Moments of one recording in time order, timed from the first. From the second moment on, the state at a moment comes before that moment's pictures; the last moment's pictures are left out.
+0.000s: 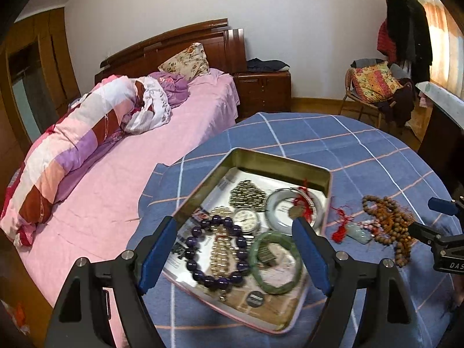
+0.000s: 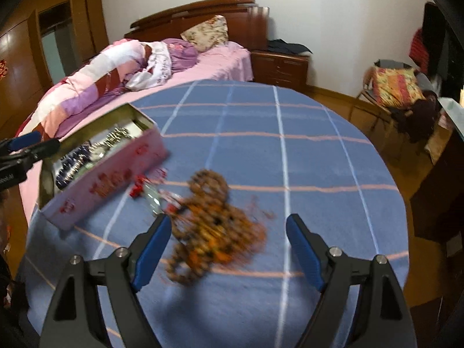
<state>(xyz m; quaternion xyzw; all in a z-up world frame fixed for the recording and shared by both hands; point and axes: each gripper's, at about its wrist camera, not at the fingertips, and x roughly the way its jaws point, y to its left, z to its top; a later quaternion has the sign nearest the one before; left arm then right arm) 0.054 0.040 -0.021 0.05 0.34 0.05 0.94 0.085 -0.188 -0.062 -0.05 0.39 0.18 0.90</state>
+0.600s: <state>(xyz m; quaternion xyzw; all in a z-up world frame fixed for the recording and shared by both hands) 0.044 0.000 -0.033 0.03 0.35 0.00 0.94 0.096 -0.188 -0.078 -0.06 0.42 0.17 0.89</state>
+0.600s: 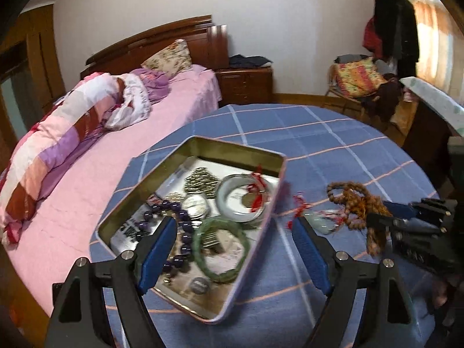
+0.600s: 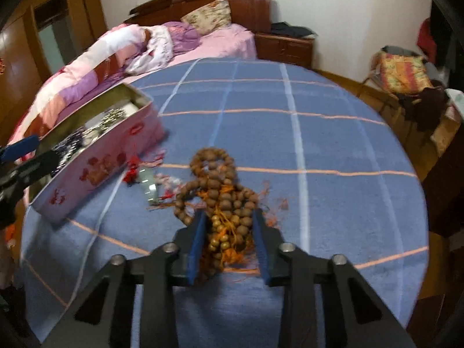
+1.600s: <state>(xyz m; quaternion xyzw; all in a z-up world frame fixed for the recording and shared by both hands) 0.099 -0.083 -0.086 0.05 0.44 -0.08 0.89 0.091 -0.214 -0.075 -0.05 0.42 0.15 0.90</state>
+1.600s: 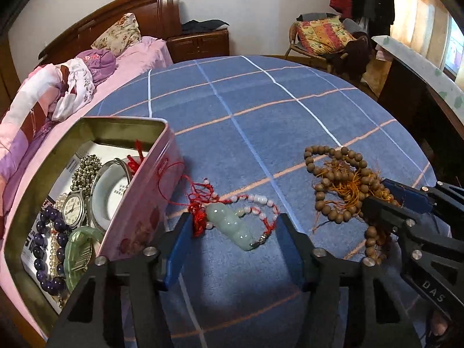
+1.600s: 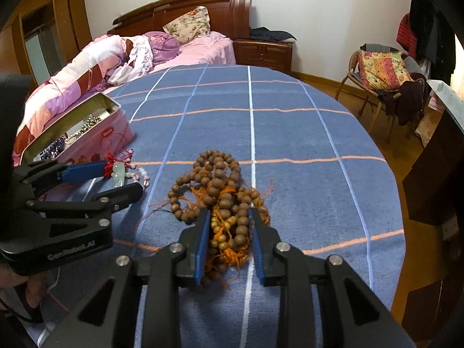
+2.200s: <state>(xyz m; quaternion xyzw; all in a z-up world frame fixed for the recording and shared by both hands) 0.071 -0.080 -0.075 0.05 0.40 -0.11 0.91 0.091 -0.218 -0.074 -0.03 0.42 0.17 0.89</state>
